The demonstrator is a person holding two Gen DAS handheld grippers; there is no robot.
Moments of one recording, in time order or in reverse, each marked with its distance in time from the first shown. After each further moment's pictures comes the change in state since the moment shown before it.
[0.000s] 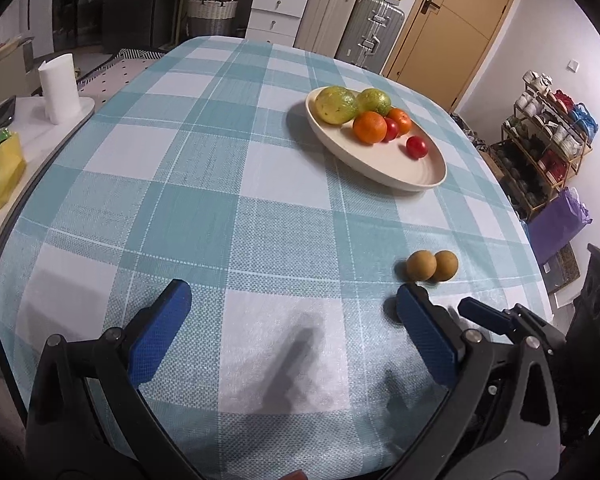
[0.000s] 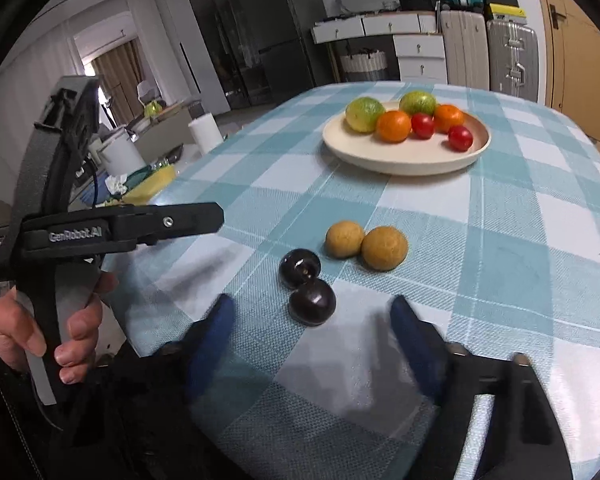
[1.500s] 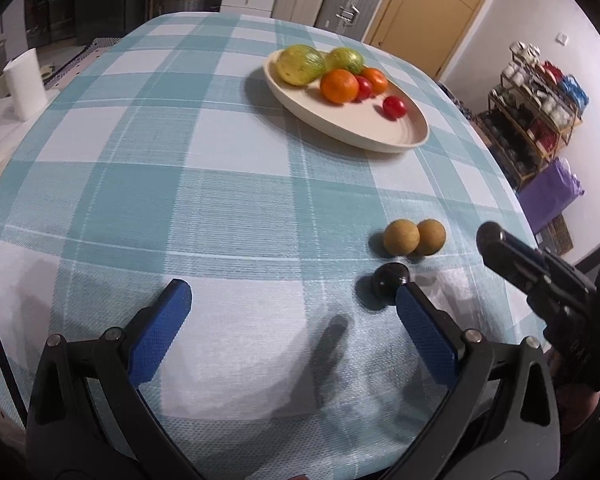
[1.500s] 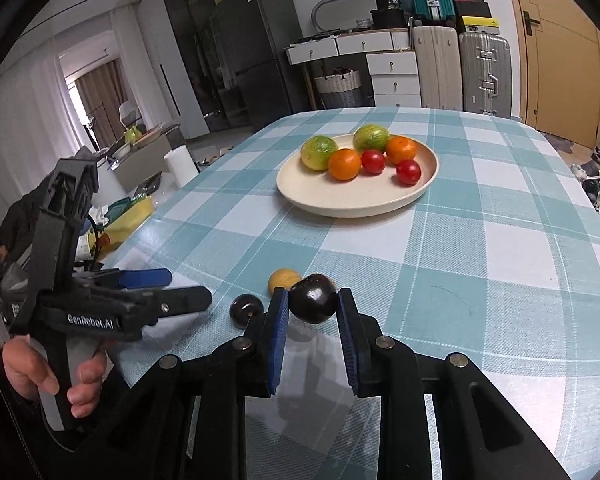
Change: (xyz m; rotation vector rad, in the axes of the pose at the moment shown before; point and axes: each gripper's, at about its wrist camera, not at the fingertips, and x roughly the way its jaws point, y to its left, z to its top) left arm 0.033 -0.032 -0.005 0.073 0.106 -0.045; right arm -0.034 -0.035 0.020 0.044 -0.100 -0.060
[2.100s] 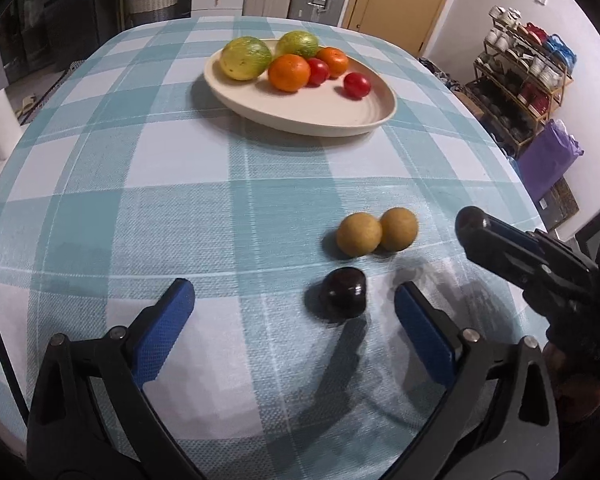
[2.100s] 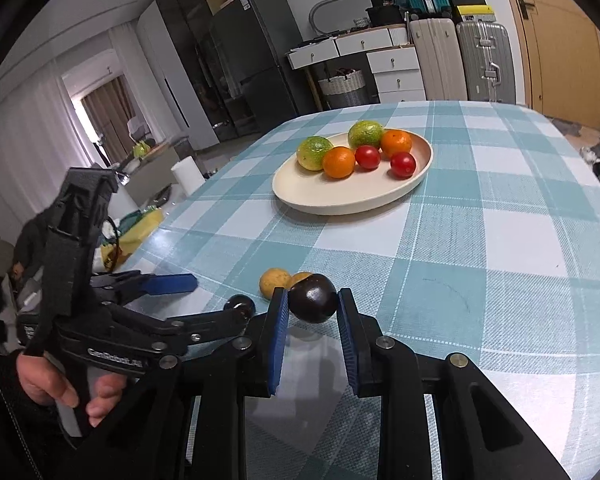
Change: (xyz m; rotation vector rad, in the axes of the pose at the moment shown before) left arm 0.019 -0.042 0.005 0.124 0.024 0.017; right arm 0.001 -0.022 -0.006 0.059 -0.013 0.083
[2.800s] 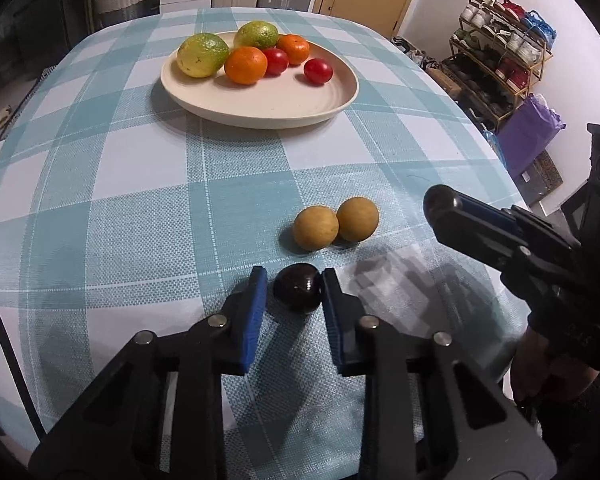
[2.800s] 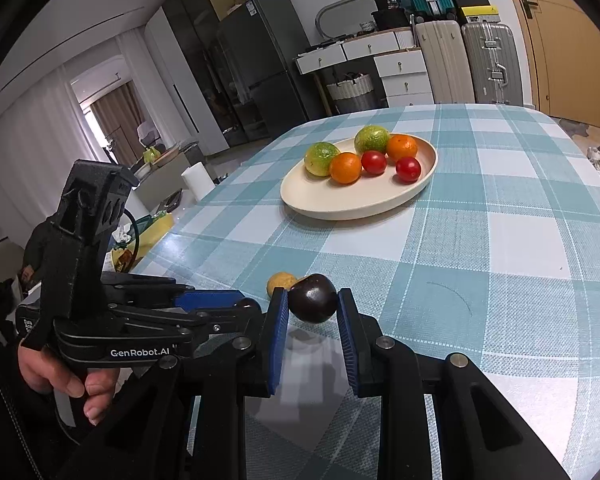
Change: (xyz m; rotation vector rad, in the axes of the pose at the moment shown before) left arm 0.001 -0.017 0.005 0.070 0.064 -0.071; right arm -0.003 -0.004 0.001 0.000 -0.017 0.033
